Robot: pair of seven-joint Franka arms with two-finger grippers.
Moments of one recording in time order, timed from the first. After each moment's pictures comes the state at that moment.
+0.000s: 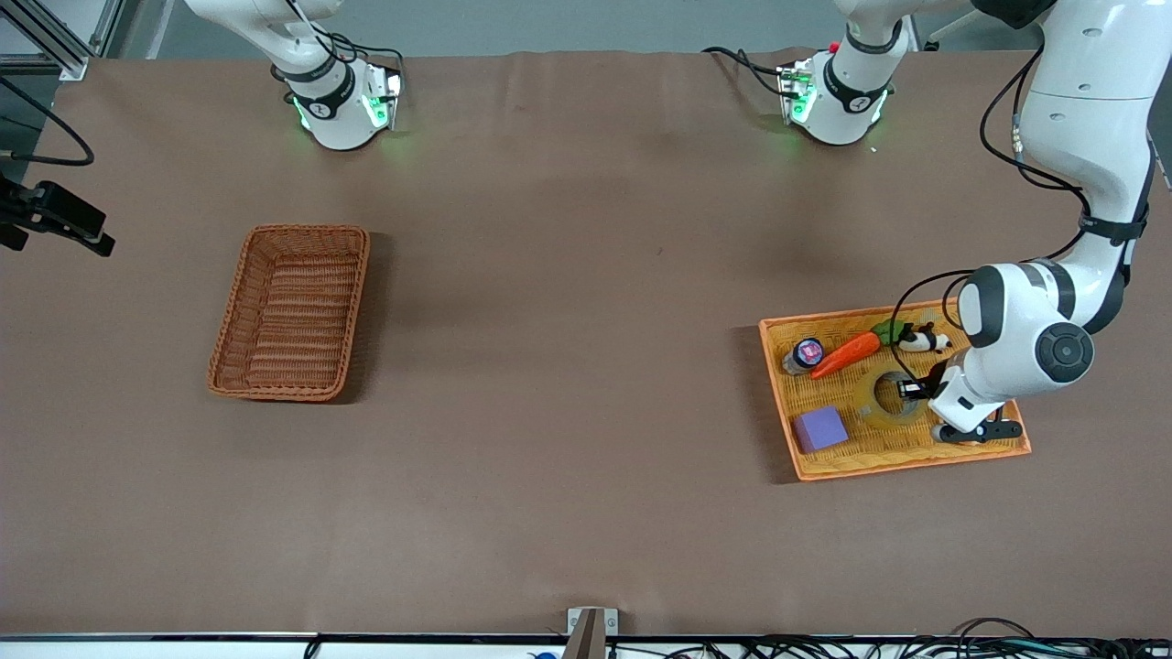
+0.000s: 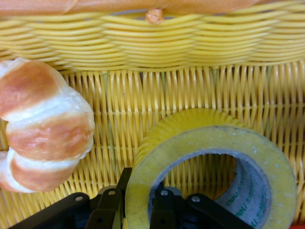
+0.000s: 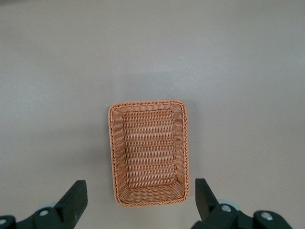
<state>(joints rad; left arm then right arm) 0.13 0.59 -0.09 -1.85 0.08 2.36 -0.05 0.04 0.03 -0.07 -1.44 -0.02 1.50 0.05</state>
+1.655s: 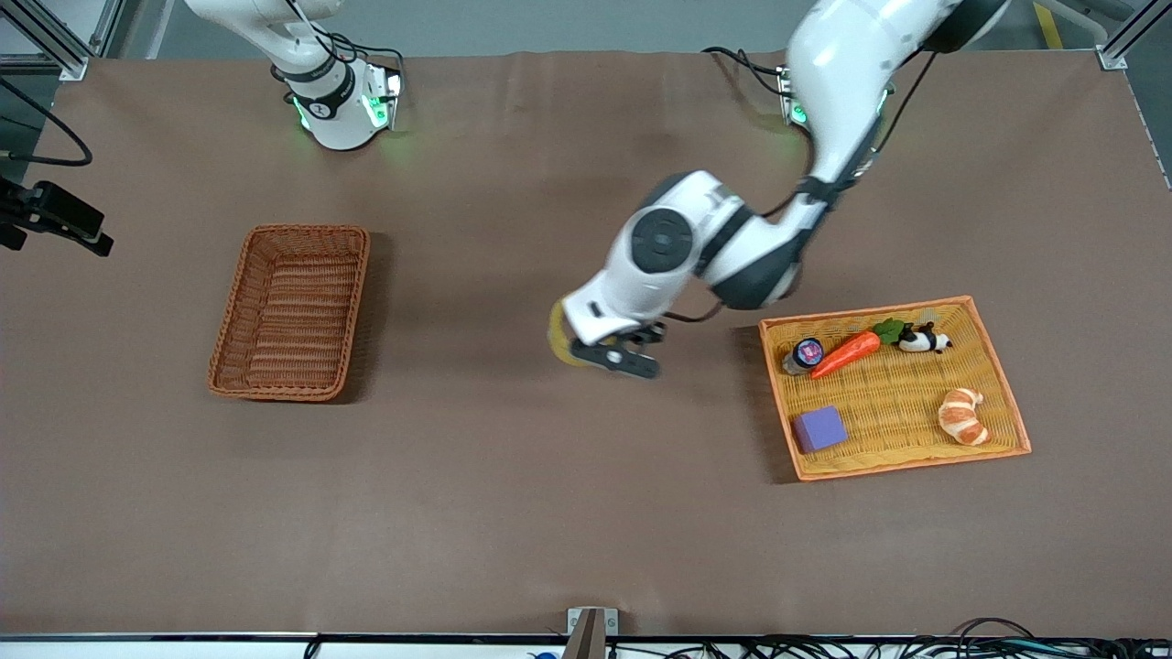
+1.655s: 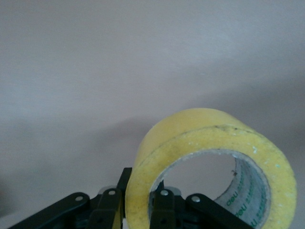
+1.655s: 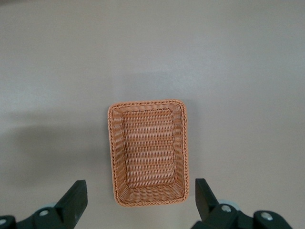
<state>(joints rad) -0.51 0.71 -0.32 -1.39 0.10 2.14 -0.53 0.04 0.03 -0.07 -1.44 -0.02 1.50 0.05</state>
